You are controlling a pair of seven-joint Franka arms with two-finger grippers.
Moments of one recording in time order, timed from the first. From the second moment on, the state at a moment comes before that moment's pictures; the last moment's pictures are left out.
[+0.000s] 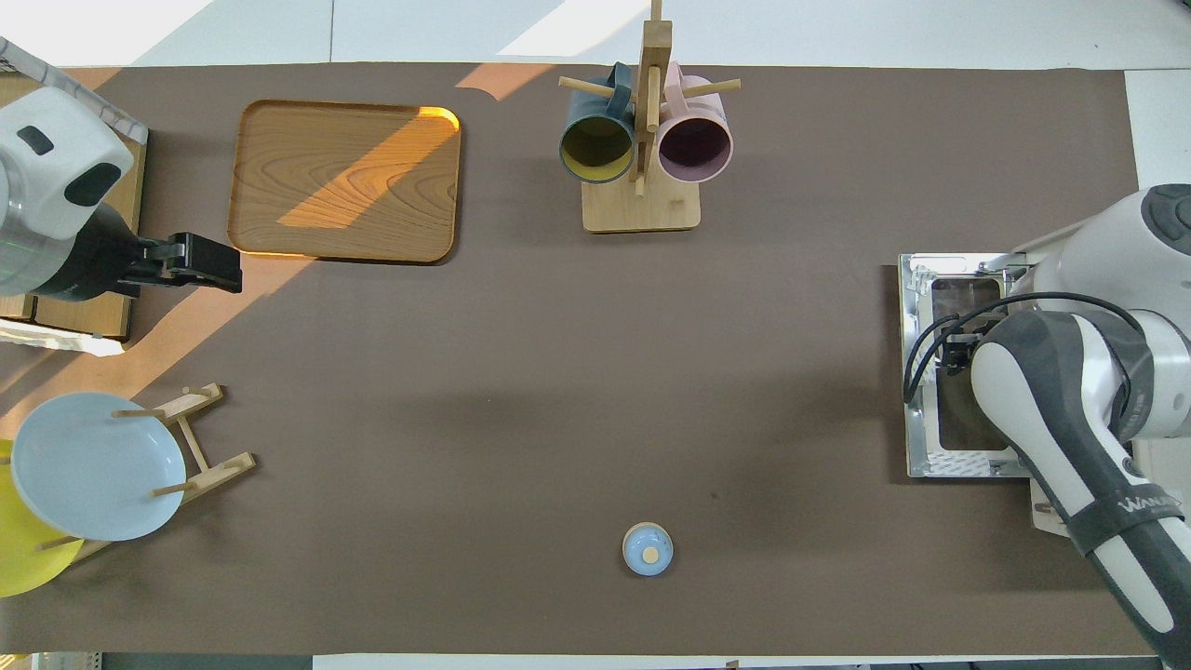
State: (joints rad) left arm -0.15 -0.01 -0.02 -1.67 -0.03 1.67 -0.13; right arm -0.03 0.06 -0.02 -2.08 -0.11 1.92 0.09
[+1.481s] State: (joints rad) left arm -0.17 -0.01 -0.04 -1.67 -0.04 1.70 -0.13; right arm 0.56 0.32 0.01 -1.62 -0.13 1.73 0.62
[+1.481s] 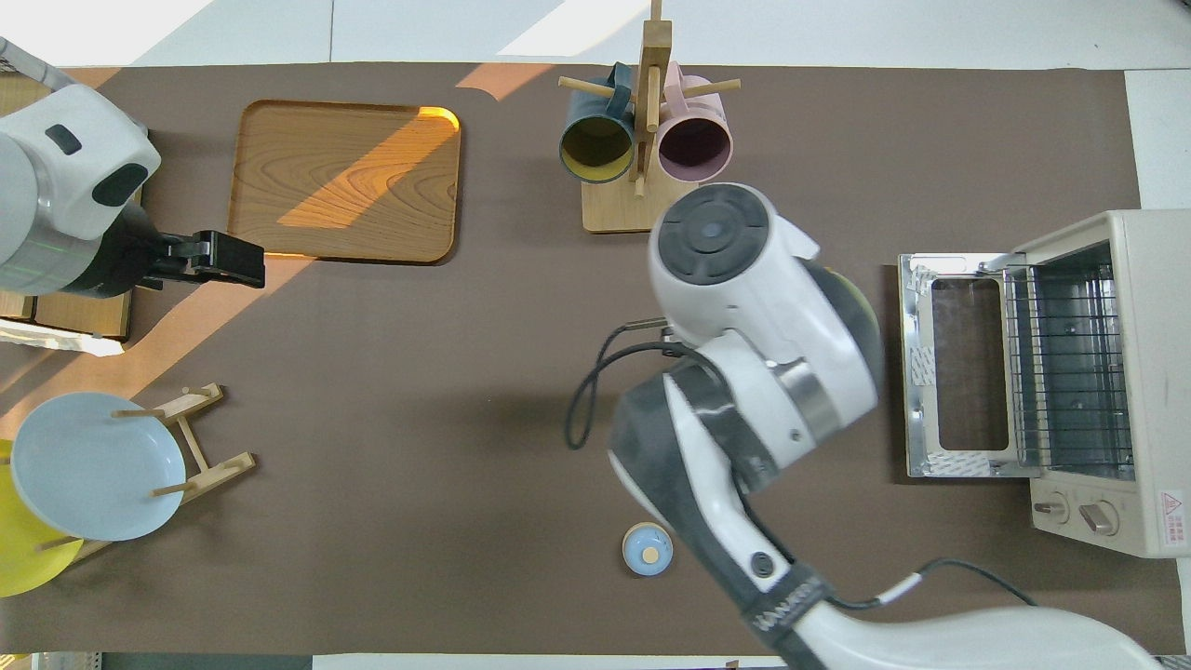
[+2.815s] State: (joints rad) left arm -0.26 0.00 -0.05 -1.69 -0.08 1.76 -0.18; right arm 0.48 0.40 0.01 -1.57 -0.15 1.79 0.56
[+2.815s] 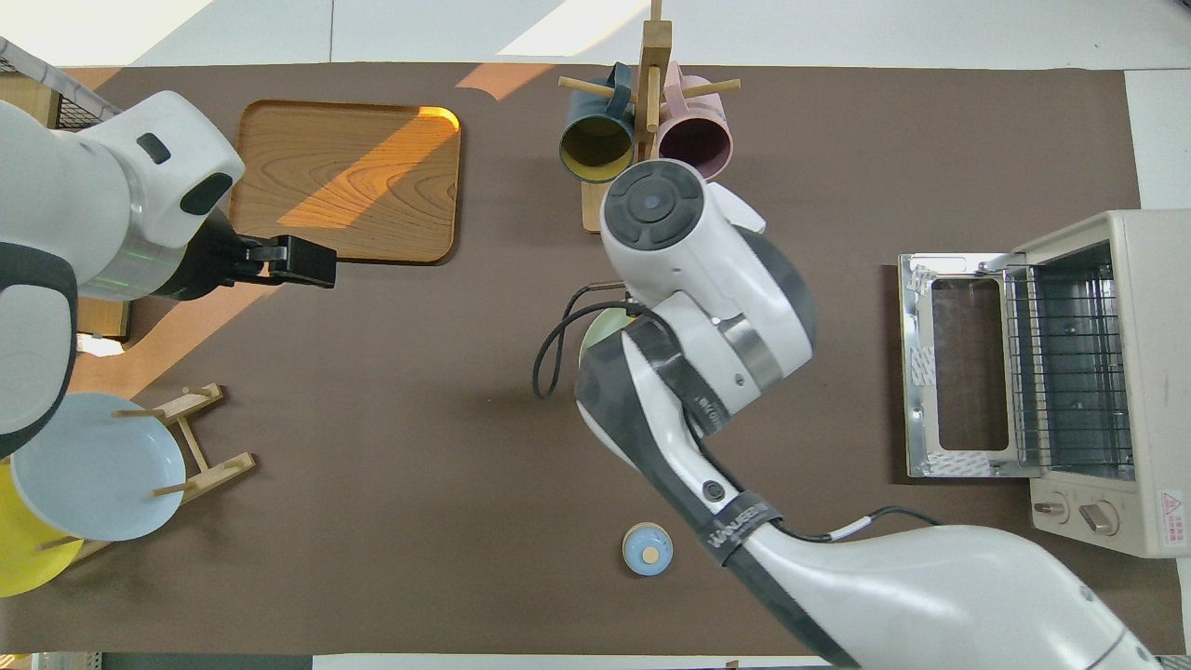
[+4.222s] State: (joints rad) left arm -0.79 0.51 -0.03 -1.62 -0.04 2.27 -0.78; right arm 0.11 0.26 0.01 -2.05 -0.23 2.06 0.32
